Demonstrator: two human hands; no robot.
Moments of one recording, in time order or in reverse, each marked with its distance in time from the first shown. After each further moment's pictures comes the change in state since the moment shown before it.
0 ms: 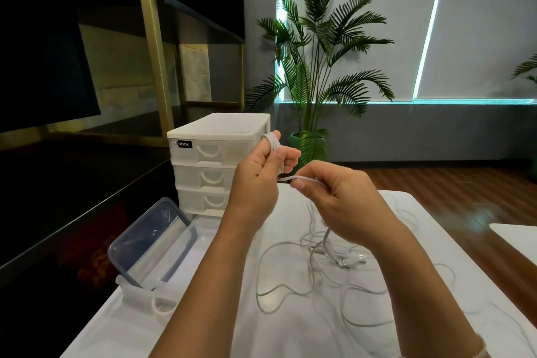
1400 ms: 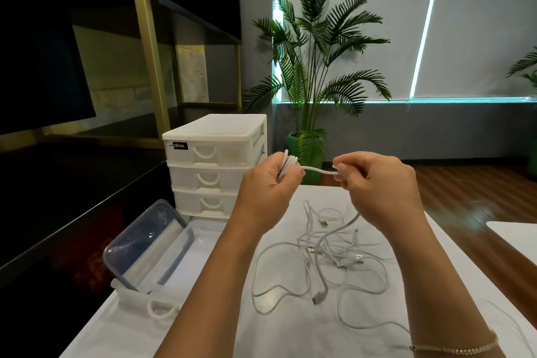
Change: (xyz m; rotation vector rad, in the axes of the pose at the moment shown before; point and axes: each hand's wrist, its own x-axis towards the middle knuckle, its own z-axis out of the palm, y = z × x) left_hand -0.003 -0.008 0.007 0.368 -0.095 0.061; right_hand 0.003 0.019 -0.020 -0.085 0.363 0.190
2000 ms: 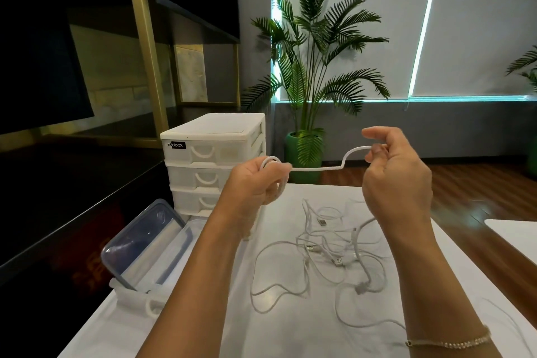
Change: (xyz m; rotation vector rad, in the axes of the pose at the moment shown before) left_hand 0.003 0.000 -0.015 -0.417 -0.097 -0.231; right_hand 0.001 0.008 0.001 0.026 0.266 0.052
